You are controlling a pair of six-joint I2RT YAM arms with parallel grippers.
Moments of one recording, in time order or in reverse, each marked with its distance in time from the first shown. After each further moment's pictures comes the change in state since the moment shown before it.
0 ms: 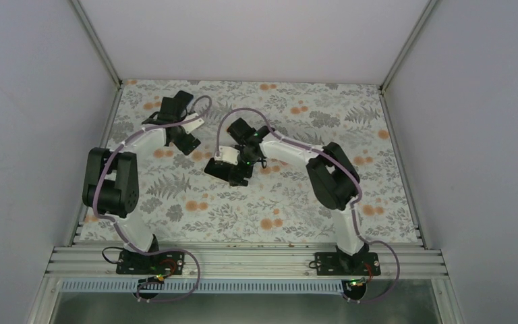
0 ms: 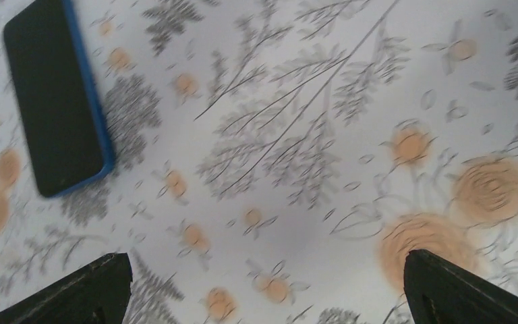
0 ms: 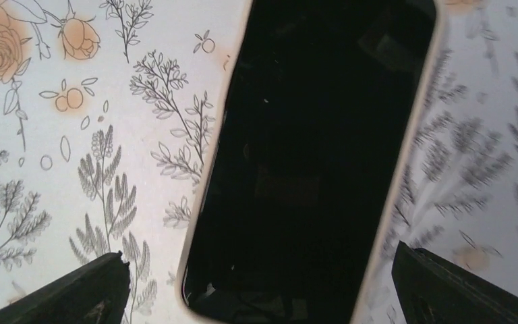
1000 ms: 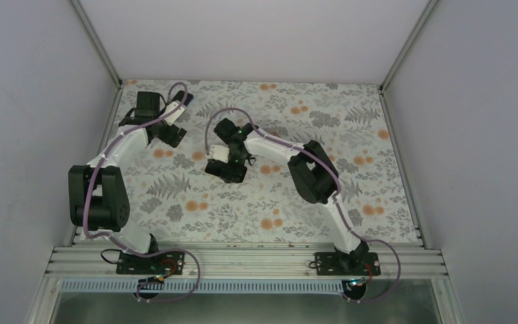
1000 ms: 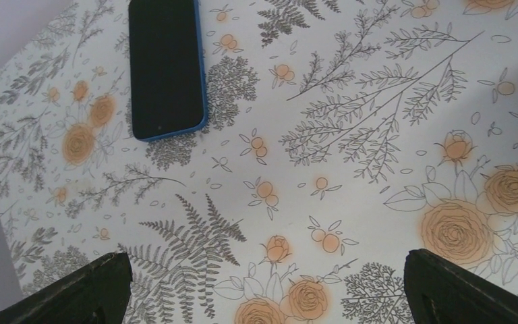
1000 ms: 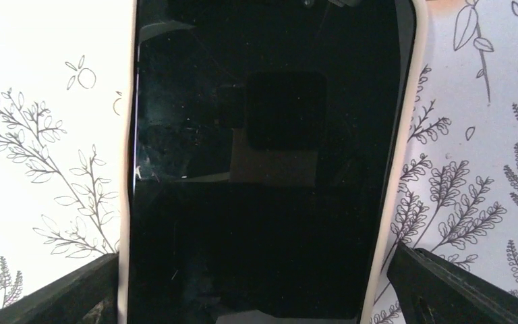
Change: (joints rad) left arm 0.148 -0.156 0.006 -0.058 0.053 -0.114; right arm 0.039 0.249 0.285 -0.130 0.139 0.060
